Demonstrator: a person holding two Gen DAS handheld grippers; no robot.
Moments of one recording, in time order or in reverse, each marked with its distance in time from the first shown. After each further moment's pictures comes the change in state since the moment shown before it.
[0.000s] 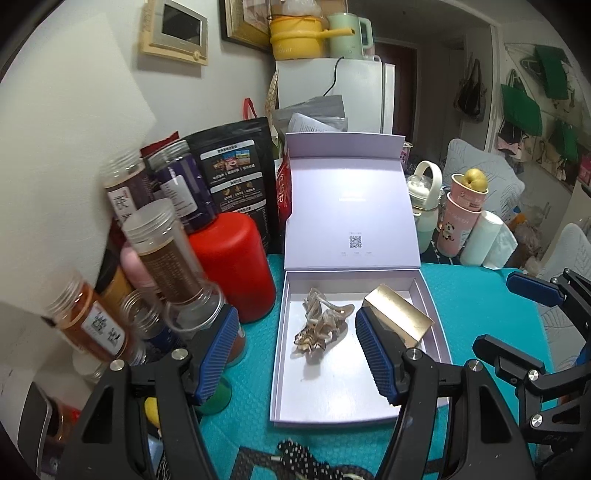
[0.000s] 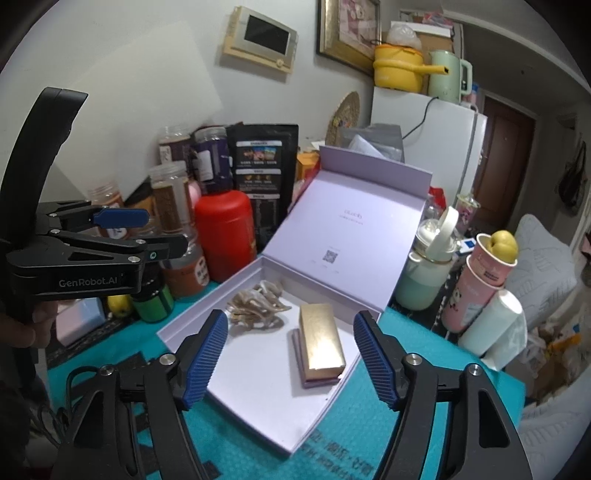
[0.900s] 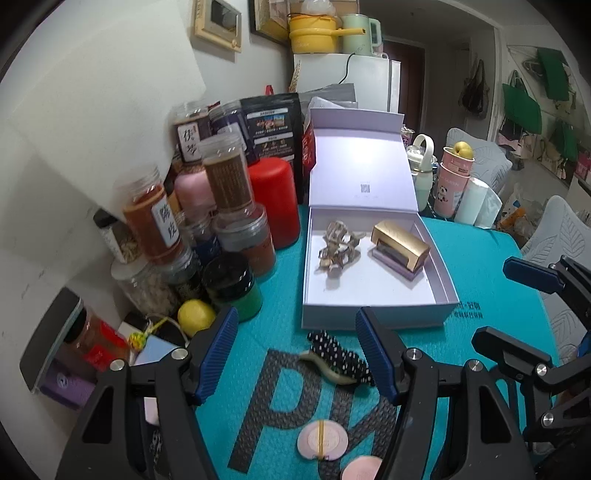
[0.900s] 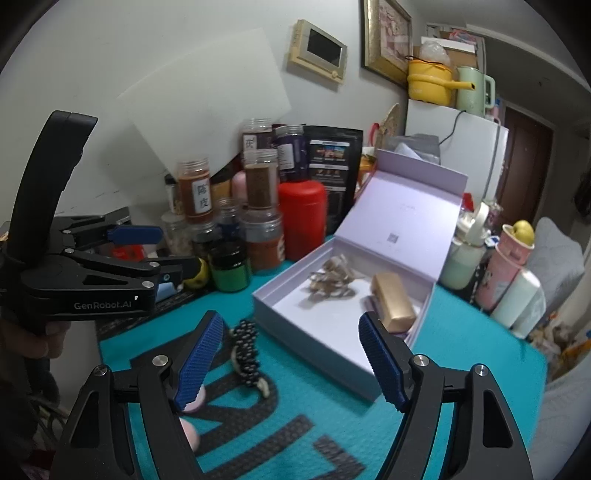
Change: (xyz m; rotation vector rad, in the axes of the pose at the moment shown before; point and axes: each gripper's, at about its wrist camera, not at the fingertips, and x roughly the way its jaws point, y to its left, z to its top) left arm -0.076 0.036 -0.105 -0.041 0.031 0.017; right arm -0.056 0.096 -0.055 -0.022 -0.026 0.094
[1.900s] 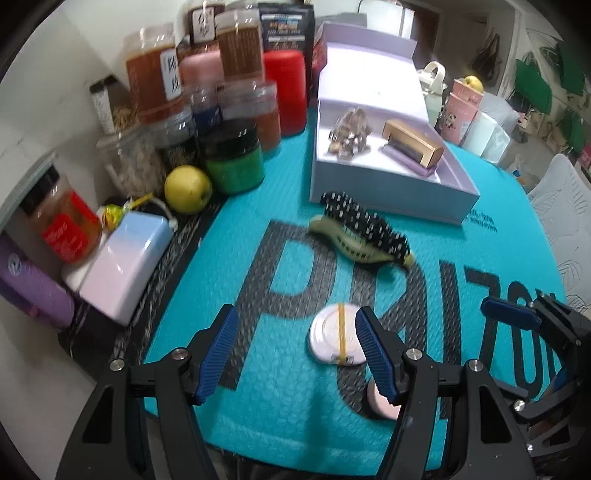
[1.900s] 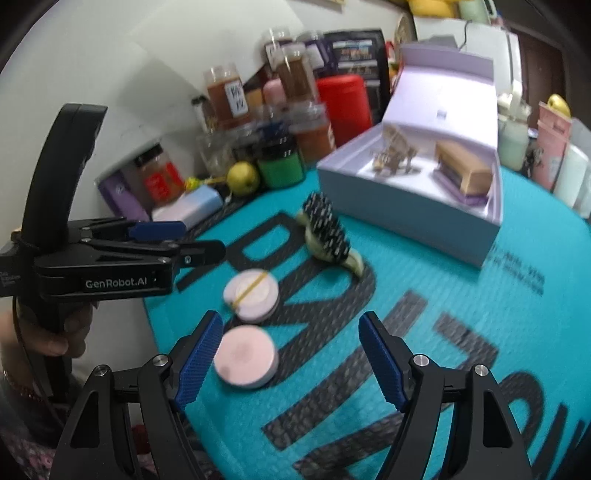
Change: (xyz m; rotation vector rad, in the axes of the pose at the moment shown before) left arm 0.035 0.019 -0.104 -0.059 0.234 -0.052; right arm 0.039 0.049 -0.109 0.191 0.239 0.177
